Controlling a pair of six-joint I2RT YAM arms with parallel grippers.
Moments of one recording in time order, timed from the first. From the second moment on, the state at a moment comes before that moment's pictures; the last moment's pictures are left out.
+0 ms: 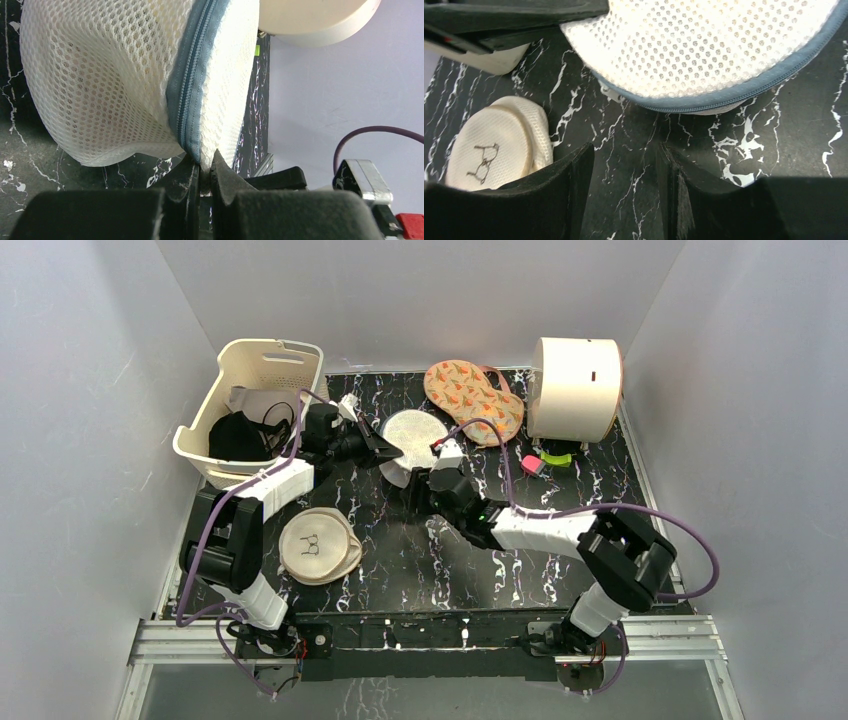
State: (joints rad) left arm -0.30 1.64 0.98 0.10 0.60 -0.88; right arm 0.90 1.58 0.82 0.32 0.29 0.58
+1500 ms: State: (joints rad) left arm -0.29 1.64 0.97 0.14 0.60 -0.91; right arm 0.90 1.74 0.95 0.42 0.48 0.58
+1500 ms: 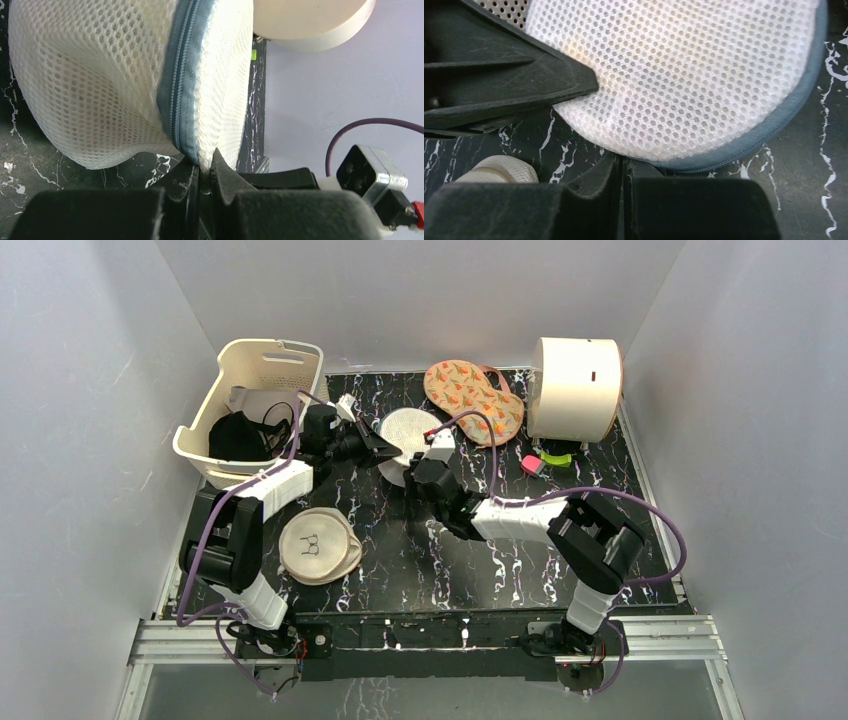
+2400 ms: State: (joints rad) left arm -0.30 1.64 1.03 -0.02 0.56 -0.78; right arm 0.53 1.62 0.80 0.33 -0.16 0.31
